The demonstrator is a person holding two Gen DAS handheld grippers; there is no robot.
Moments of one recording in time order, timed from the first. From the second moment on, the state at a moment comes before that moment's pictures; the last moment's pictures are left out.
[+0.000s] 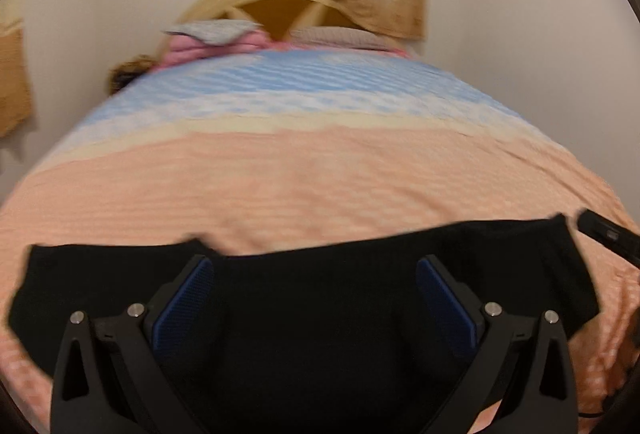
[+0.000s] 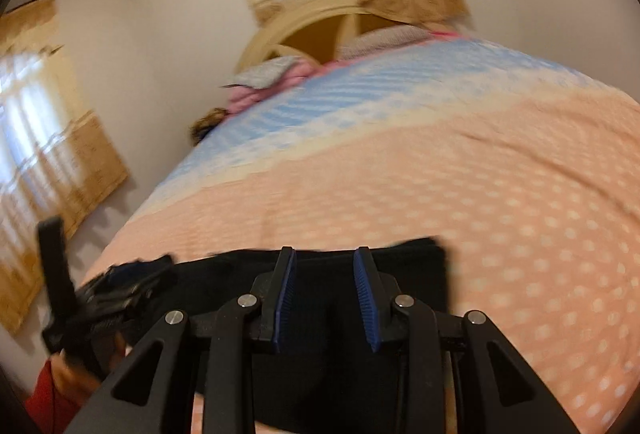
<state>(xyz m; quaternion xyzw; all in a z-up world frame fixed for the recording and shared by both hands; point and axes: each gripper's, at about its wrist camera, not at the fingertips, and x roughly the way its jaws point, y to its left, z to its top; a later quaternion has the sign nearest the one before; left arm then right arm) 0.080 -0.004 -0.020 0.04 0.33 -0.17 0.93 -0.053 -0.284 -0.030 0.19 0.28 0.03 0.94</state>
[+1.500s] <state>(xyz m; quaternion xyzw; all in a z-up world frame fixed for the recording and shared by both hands) 0.097 0.233 -0.065 -0.24 0.33 0.08 0.91 -0.009 -0.143 -0.076 0.17 0.36 0.17 0.90</state>
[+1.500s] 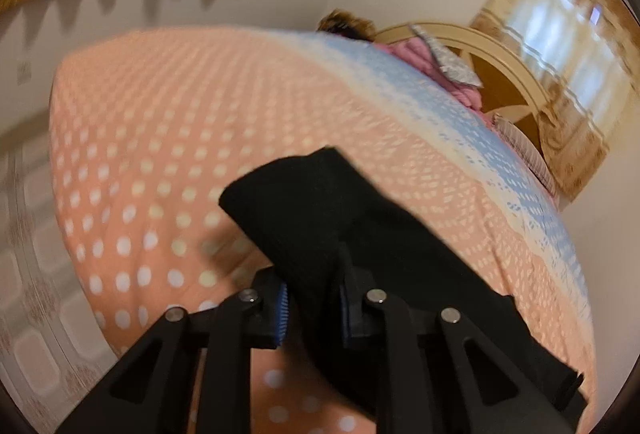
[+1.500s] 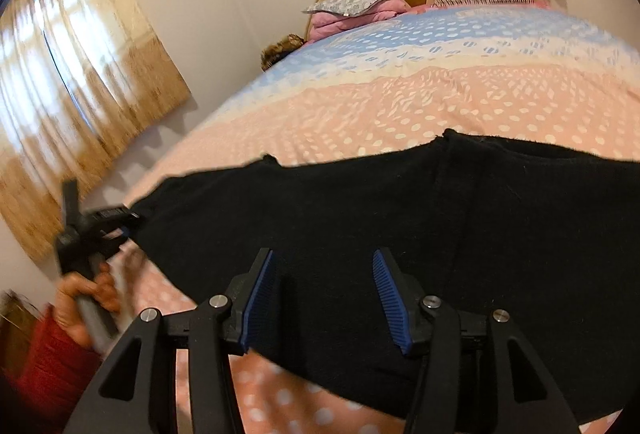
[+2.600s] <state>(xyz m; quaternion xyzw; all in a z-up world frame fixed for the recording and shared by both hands) -0.026 -0.081 -0.051 0.16 0.23 -0.32 0.90 -0.008 -0.261 -0.065 0.43 0.35 0.21 0.81</state>
